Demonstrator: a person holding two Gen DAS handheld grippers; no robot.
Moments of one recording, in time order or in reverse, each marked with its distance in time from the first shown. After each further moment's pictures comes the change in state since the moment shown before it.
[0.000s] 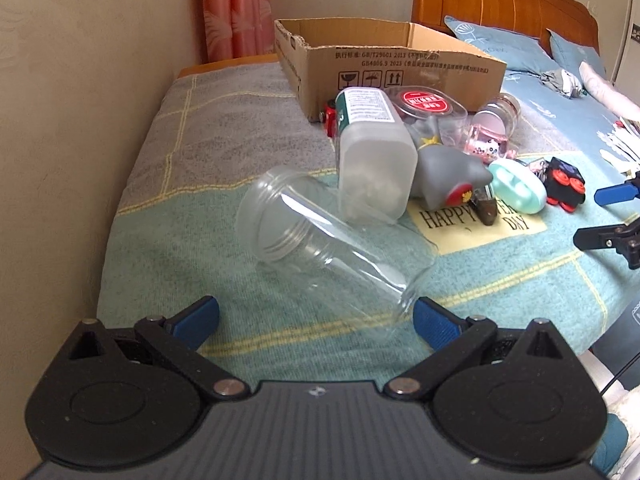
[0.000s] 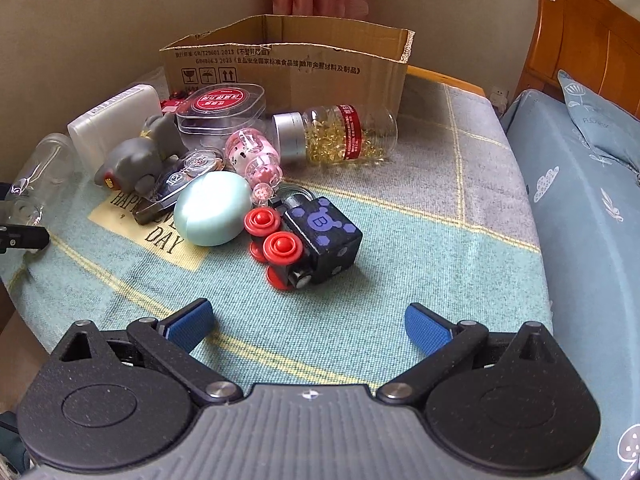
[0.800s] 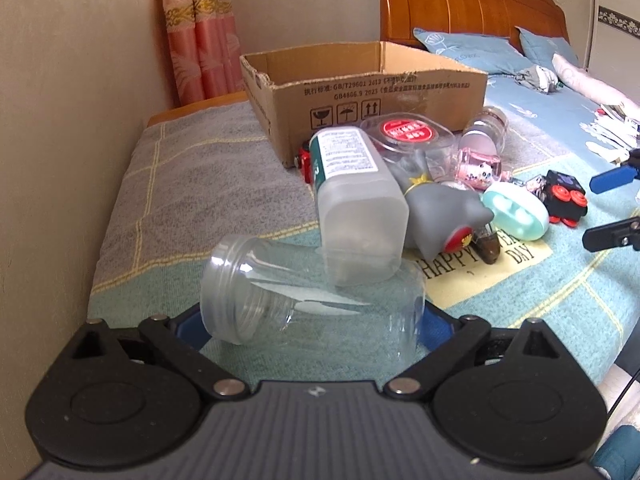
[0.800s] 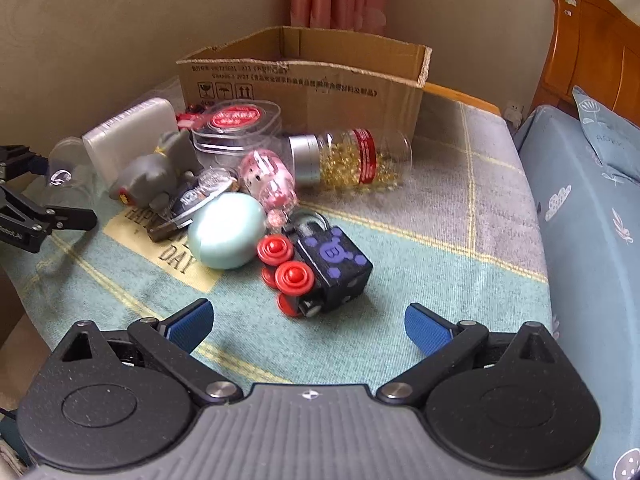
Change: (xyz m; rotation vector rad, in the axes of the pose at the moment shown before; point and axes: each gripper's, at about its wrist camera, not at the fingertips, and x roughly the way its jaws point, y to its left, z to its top) left arm 0.019 -0.007 0.023 0.114 -0.096 -0.021; right arm -0.013 0.006 0.017 -0.046 -0.063 0.055
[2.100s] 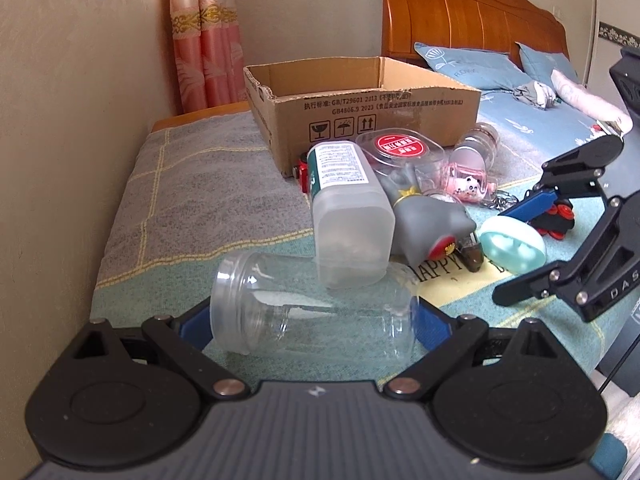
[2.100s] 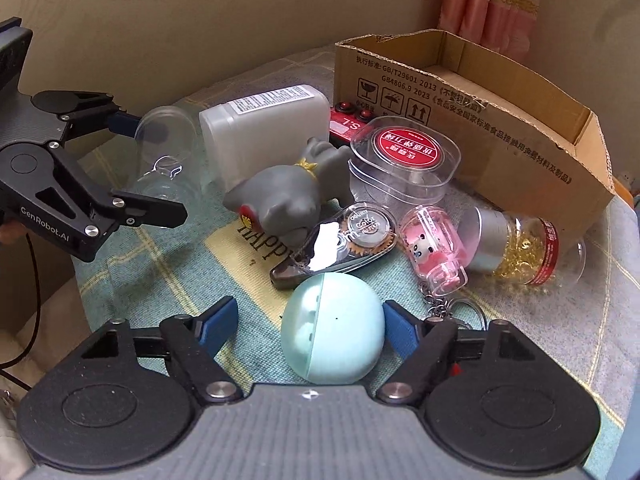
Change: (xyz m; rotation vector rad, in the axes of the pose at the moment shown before) left arm -0.015 -0.002 -0.002 -0.022 -0.024 -0.006; right arm 0.052 0.063 0.040 -0.270 0.105 0.224
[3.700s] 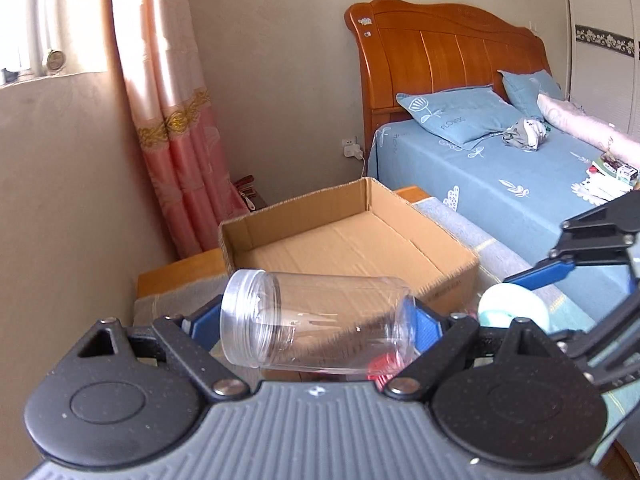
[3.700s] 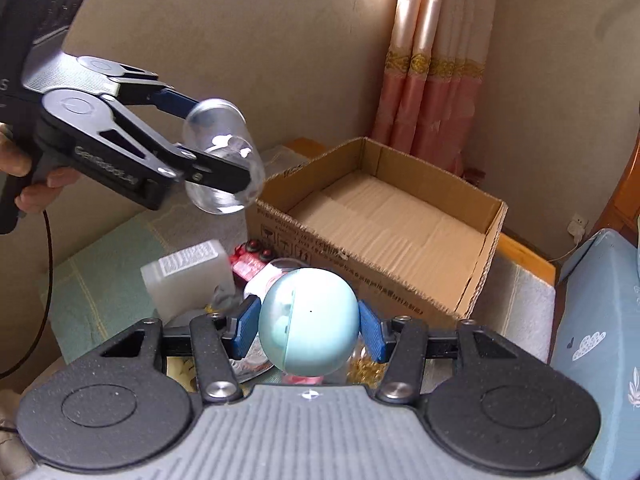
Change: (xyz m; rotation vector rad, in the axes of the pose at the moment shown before) left arm 0.014 -0.022 0.194 0.116 -0.100 -0.006; right arm -0.093 -0.068 0.073 0.024 -0.196 -0.108
